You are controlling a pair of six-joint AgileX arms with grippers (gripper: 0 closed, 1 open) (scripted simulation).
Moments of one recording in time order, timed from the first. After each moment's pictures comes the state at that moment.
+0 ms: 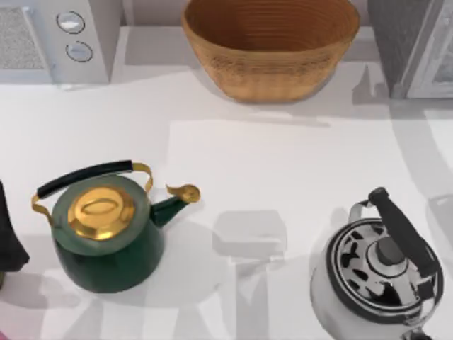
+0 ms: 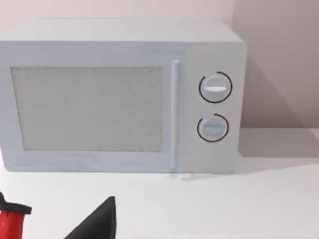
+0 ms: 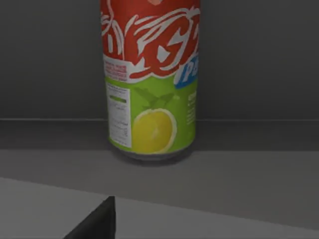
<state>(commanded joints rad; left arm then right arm) 0.00 0.00 0.00 0.00 0.00 0.00 0.17 1.23 1.62 -0.39 0.18 0.01</state>
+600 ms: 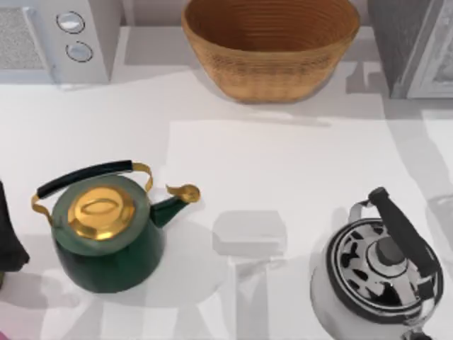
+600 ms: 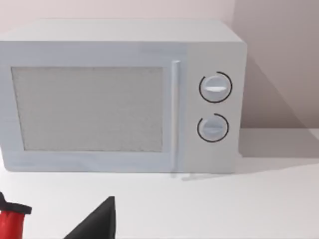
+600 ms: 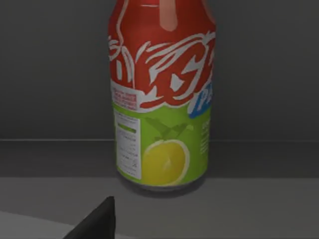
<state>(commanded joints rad) 0.00 0.00 0.00 0.00 0.00 0.00 0.18 1.33 1.74 -0.41 0.20 0.02</state>
